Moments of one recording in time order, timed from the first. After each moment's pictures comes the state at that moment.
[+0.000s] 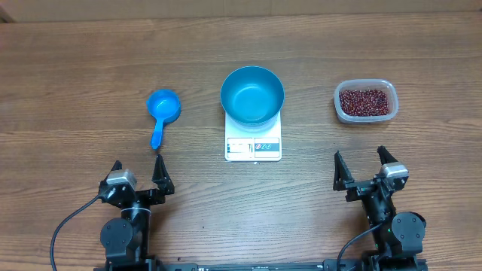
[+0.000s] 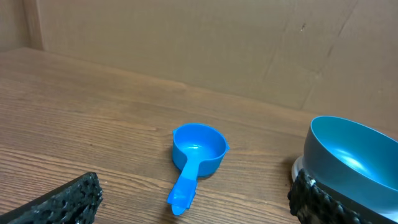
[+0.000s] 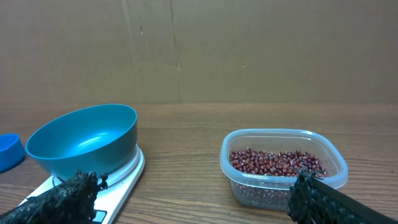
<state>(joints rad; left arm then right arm) 0.09 0.01 0.01 -0.08 0.03 -0.23 0.05 0.01 0.02 -0.03 -0.12 0.07</state>
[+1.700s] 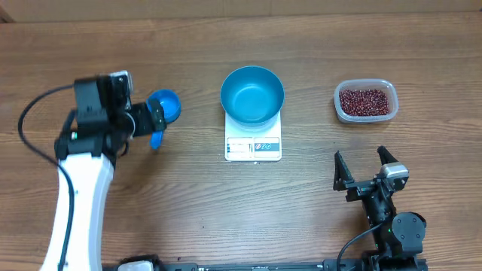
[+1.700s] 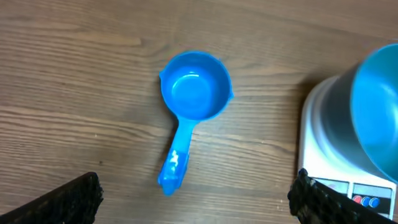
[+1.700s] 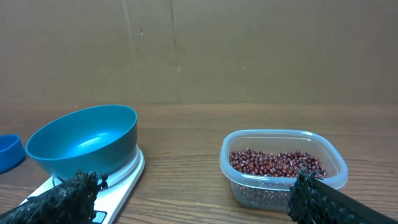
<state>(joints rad) 0.09 1.35 1.14 -0.75 0.12 -0.15 0.05 0.01 0.02 -0.03 -0.12 0.07</state>
